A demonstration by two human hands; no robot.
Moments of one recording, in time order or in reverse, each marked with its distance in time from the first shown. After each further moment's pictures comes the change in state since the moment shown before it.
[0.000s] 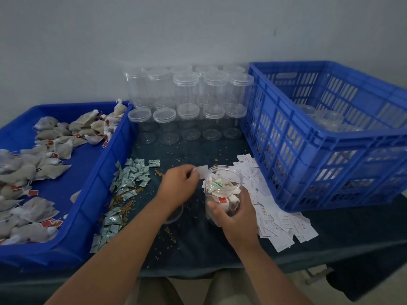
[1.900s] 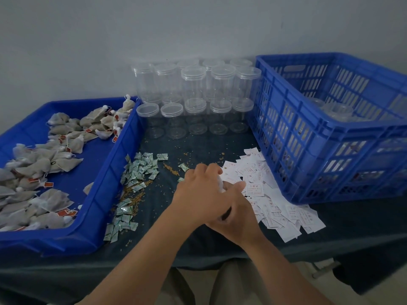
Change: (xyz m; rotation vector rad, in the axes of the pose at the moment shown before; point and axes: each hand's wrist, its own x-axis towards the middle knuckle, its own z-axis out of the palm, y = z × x) left_hand -0.072 0.078 -0.014 0.375 -0.216 -0.026; right_hand -0.002 0.008 0.005 -0.378 -0.353 -0.239
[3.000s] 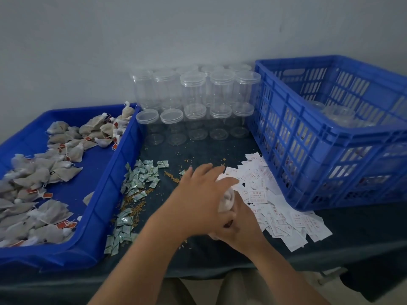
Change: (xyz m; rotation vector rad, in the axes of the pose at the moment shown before) left_hand 0.001 -0.011 -0.030 0.266 -0.114 0.381; right_hand 0.002 0.002 -0.002 0.064 -0.065 0.070
